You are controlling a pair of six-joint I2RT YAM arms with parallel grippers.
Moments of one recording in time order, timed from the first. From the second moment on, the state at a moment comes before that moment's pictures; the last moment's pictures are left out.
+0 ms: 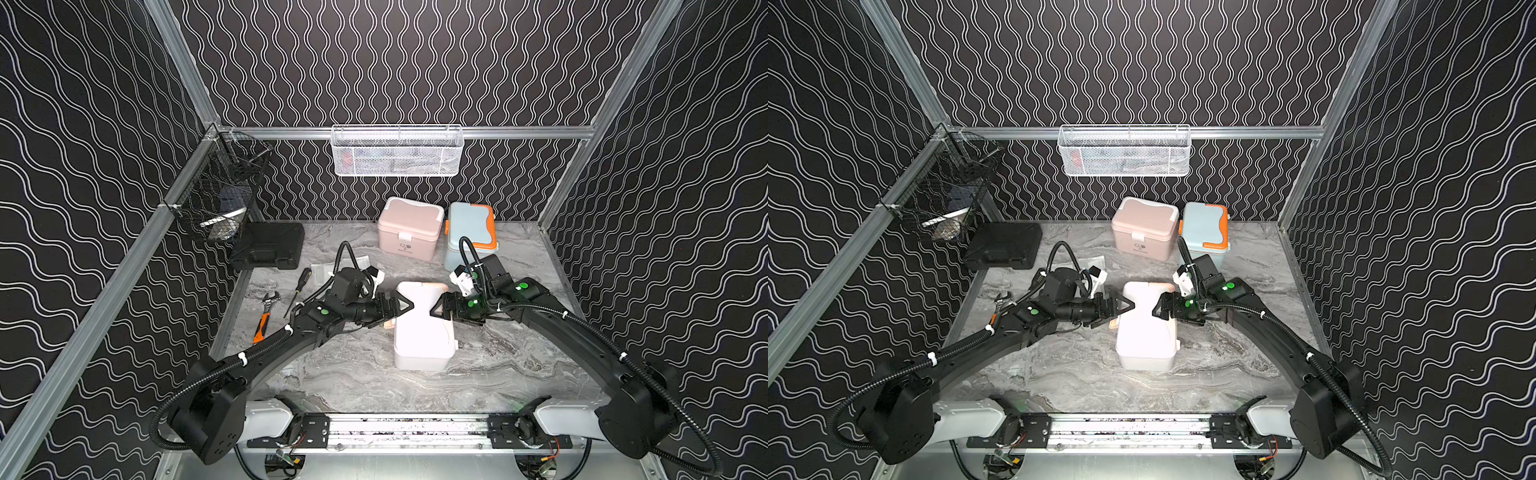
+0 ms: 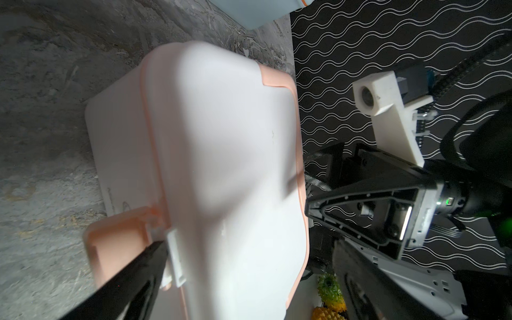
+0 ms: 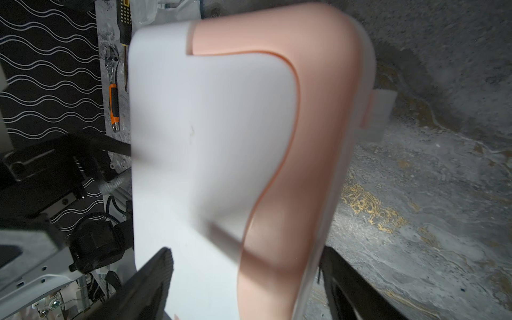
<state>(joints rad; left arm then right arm) -0.52 1.29 0.81 -0.11 0.58 -0.91 0.50 1.32 1.07 -0.80 -0.40 0.52</state>
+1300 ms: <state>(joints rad) -0.58 1.37 0.88 0.24 0.66 -1.23 0.41 1.27 1.03 -0.71 -0.41 0.60</state>
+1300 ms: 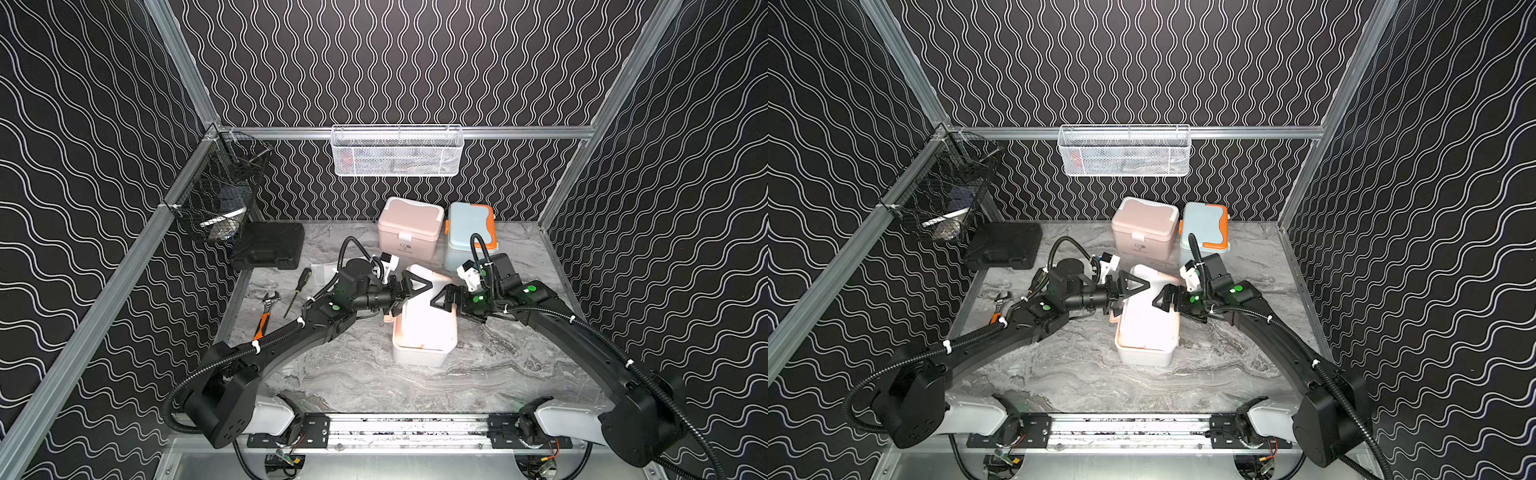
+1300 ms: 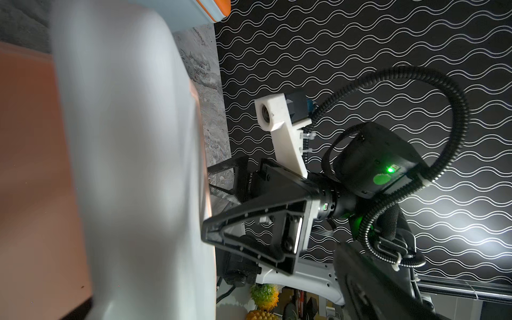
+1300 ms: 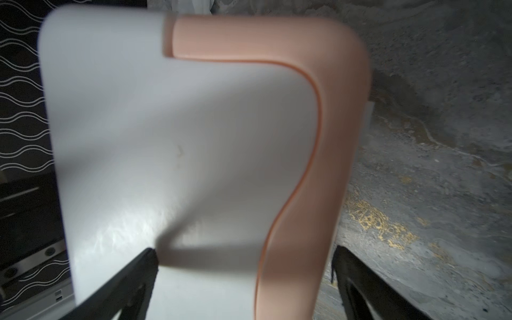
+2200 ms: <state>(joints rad) -0.87 1.73 1.53 -0.01 0.53 -1.00 0.33 0.89 1.23 -1.01 0.14 0.66</state>
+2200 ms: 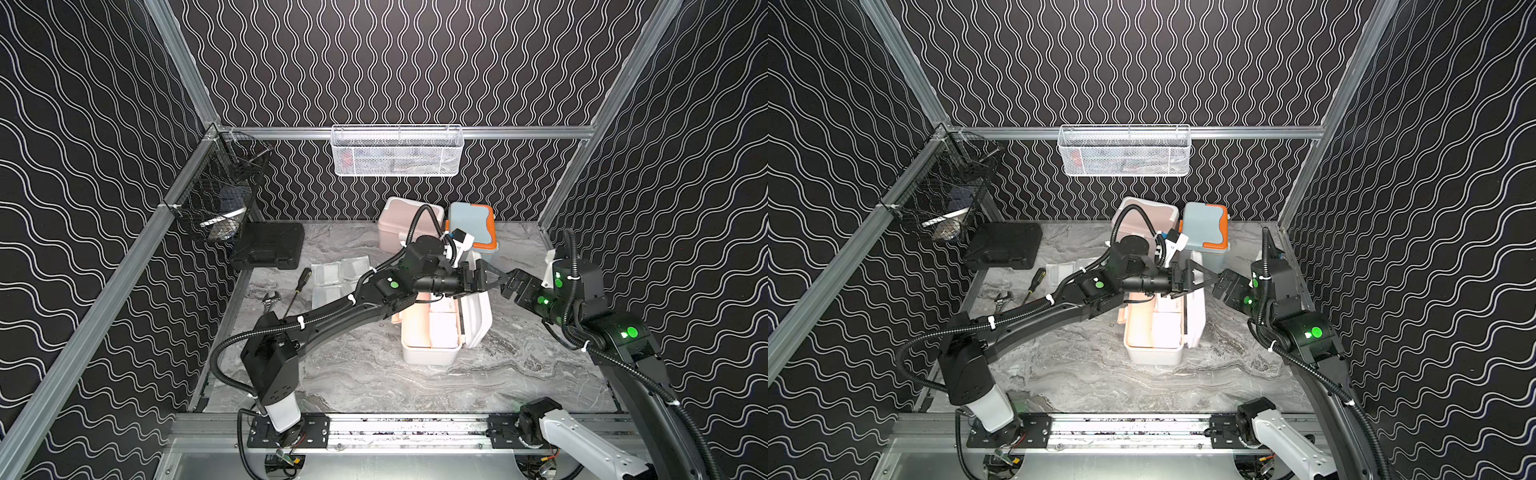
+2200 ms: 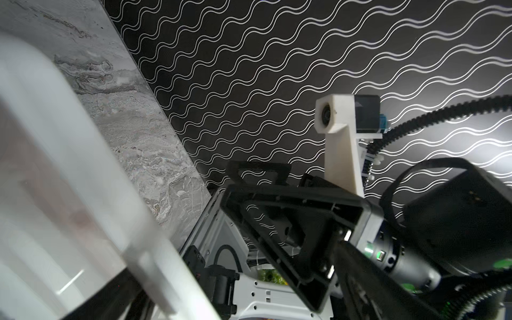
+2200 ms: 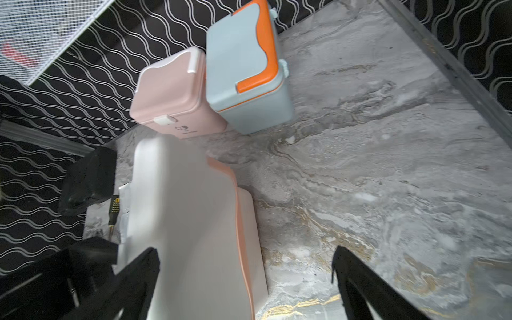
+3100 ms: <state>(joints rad) -0.80 1.45 1.23 -0.25 0.34 -0.79 0.37 1.03 1.43 -1.00 -0.19 0.56</state>
